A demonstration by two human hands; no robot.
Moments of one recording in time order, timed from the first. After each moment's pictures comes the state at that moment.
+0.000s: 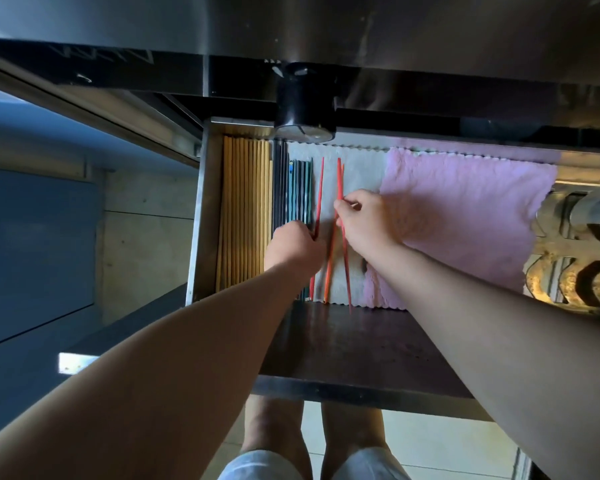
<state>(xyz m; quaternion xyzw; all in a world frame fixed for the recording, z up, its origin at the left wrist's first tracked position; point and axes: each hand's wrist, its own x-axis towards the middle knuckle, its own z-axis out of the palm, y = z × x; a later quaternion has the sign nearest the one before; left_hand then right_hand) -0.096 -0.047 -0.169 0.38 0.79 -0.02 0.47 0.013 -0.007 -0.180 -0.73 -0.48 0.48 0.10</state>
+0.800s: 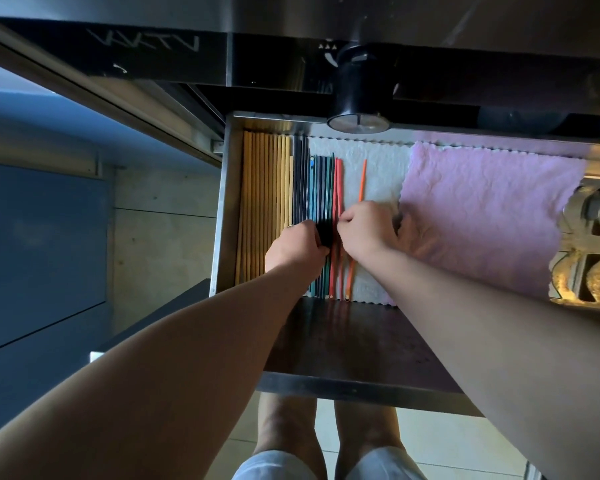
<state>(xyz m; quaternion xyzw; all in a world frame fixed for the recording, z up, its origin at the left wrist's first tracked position) -0.130 -0.059 -0.177 0.49 0.75 -0.09 0.42 -0.022 -0.020 -0.185 -0.73 -0.55 0.40 -0.07</state>
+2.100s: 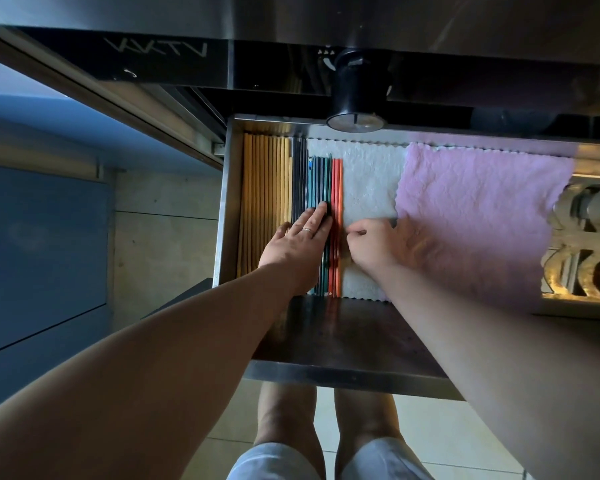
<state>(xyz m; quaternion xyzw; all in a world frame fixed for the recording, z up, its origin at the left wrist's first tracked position) -0.145 -0.070 -0.183 0.70 0.56 -0.24 0.36 -0.006 -0.041 -0.151 -0.75 -0.50 0.44 -0.07</state>
